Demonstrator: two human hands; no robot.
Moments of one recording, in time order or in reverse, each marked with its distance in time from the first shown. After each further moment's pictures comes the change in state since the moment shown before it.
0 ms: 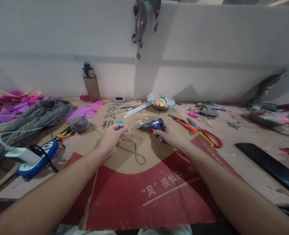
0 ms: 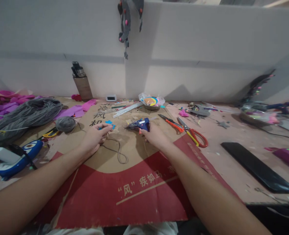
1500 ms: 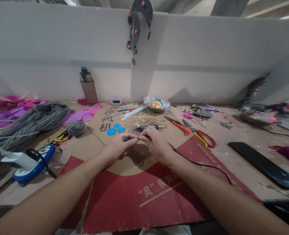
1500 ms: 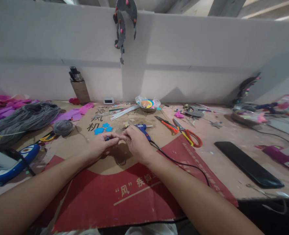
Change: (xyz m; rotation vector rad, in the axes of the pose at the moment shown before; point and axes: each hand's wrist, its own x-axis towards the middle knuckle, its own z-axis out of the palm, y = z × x) left_hand -0.027 0.006 0.014 0.200 -0.434 -0.096; right_hand -0.034 -0.044 0.024 0.049 0.108 -0.628
